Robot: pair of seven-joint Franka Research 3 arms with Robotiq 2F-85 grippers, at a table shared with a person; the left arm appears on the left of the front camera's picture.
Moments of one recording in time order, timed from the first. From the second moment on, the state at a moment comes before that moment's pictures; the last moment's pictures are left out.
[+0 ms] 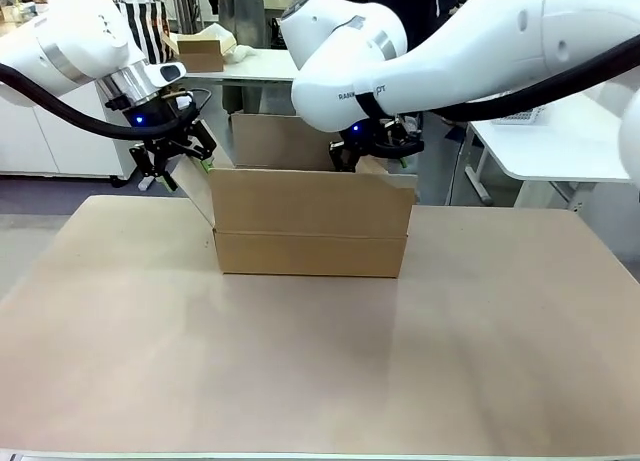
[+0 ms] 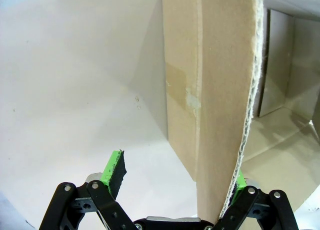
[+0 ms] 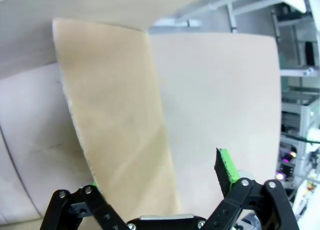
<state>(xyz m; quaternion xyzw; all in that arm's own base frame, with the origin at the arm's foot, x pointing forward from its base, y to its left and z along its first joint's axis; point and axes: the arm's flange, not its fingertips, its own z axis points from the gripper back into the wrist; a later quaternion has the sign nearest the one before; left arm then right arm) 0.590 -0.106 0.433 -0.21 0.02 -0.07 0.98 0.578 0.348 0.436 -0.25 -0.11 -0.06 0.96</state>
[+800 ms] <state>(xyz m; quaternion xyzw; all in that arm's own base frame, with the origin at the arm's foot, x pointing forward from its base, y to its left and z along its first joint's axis) 0.591 -0.106 0.433 -0.21 0.02 -0.07 0.98 0.558 0.267 0.478 -0.09 -0.14 -0.07 0.98</state>
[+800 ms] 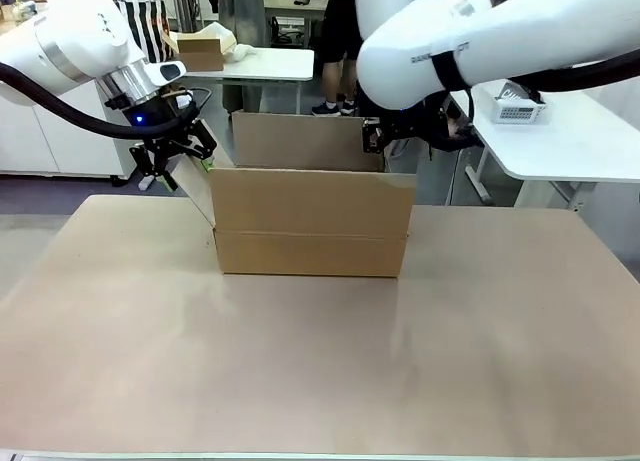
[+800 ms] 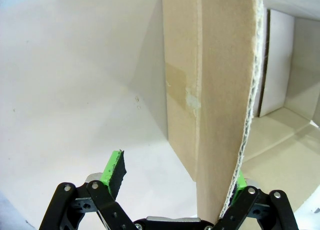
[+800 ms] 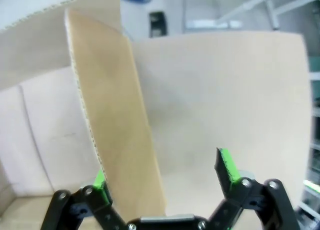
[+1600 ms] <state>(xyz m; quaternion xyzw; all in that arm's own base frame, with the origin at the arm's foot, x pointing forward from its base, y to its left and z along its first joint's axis) 0.591 -0.106 0.433 -0.21 0.02 -0.07 0.98 0.560 0.169 0.449 0.10 -0.10 -0.05 0.99</state>
